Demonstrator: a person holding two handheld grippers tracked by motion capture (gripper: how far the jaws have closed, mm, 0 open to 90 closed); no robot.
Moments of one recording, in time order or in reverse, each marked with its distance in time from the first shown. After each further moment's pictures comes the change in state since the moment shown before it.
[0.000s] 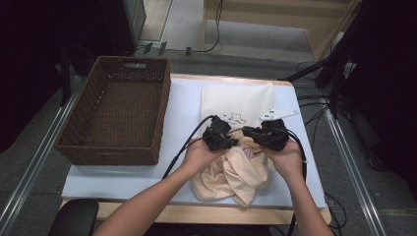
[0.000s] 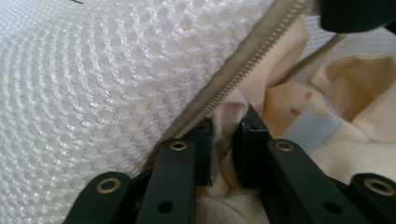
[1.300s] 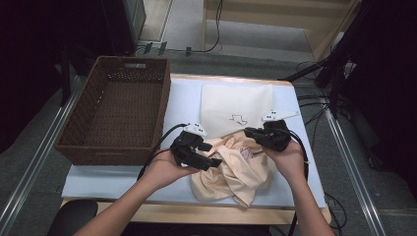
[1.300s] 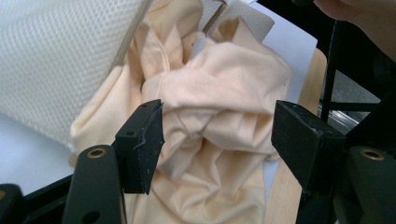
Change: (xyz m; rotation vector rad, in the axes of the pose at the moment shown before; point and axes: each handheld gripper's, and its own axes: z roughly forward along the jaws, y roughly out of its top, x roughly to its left) left arm -0.016 -0.049 -0.107 -0.018 -0.140 0.067; right arm -0.006 -0.006 0.000 0.014 0.003 0.013
